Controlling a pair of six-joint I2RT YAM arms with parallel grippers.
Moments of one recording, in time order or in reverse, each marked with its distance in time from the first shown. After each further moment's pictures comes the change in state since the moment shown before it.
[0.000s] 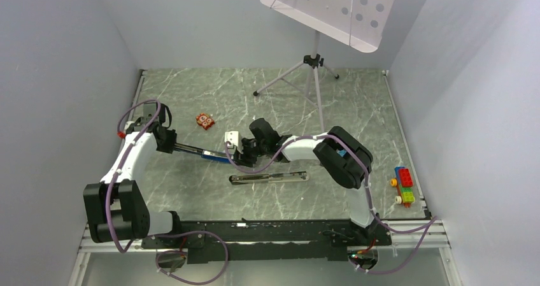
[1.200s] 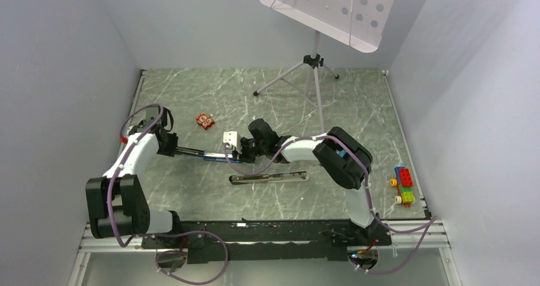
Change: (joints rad) left arm 0.000 0.032 -0.040 0.028 0.002 -0.039; right arm 0.012 0.000 -0.001 0.033 0.040 -0.018
